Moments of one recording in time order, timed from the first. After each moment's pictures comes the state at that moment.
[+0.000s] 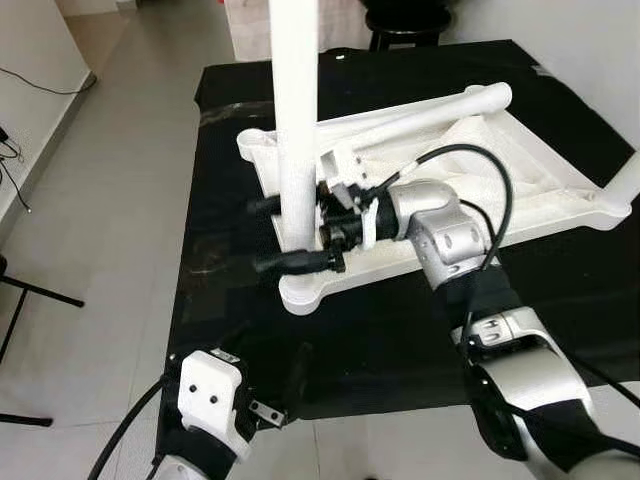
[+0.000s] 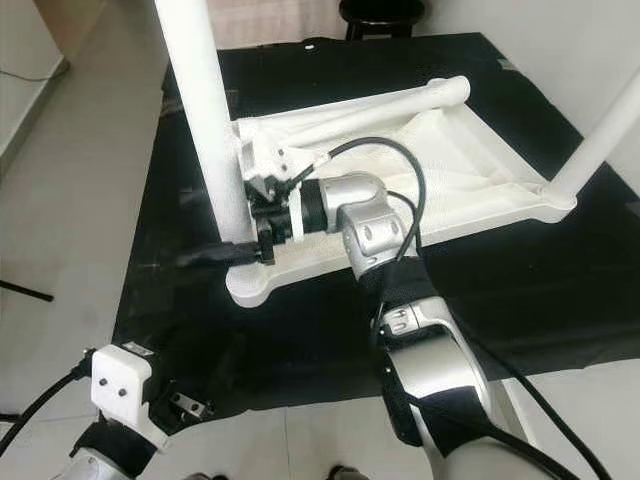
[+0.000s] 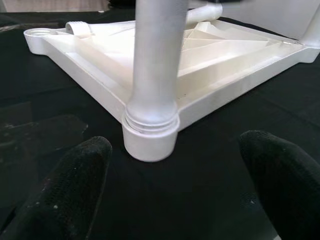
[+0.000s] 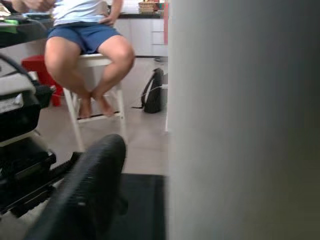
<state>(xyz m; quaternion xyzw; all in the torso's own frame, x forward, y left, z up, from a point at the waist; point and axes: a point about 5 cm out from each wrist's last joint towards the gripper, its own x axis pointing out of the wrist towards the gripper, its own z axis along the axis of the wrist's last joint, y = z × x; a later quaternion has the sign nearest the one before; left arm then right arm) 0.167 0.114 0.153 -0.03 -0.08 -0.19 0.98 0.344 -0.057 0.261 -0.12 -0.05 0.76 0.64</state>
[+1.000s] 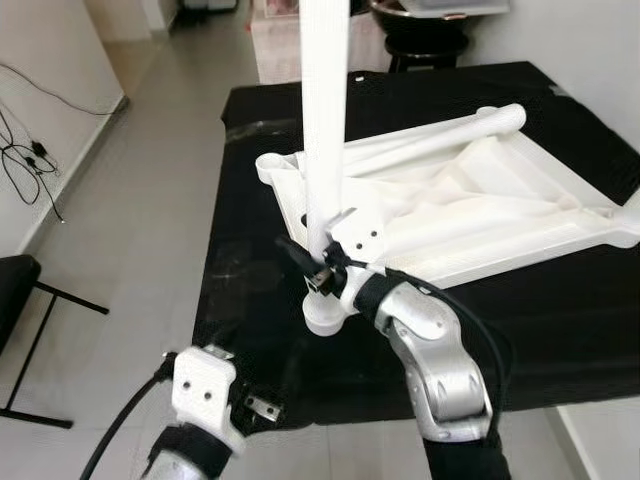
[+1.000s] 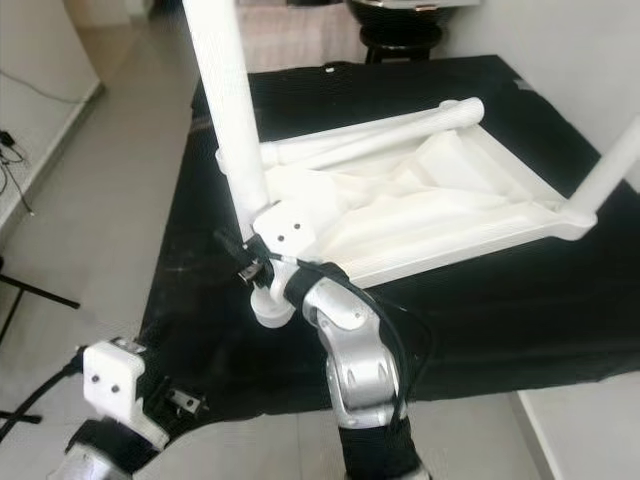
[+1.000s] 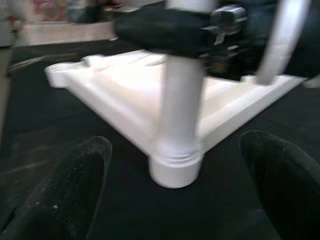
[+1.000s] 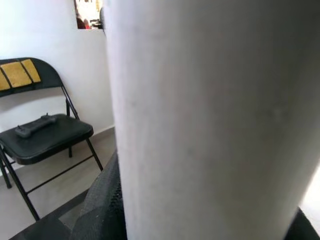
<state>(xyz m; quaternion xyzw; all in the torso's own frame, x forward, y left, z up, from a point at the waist) 0.169 0.118 0.162 -0.03 -0.09 -0.19 0.98 0.299 -0.050 0.211 -0.07 -0.07 0.36 0.93</state>
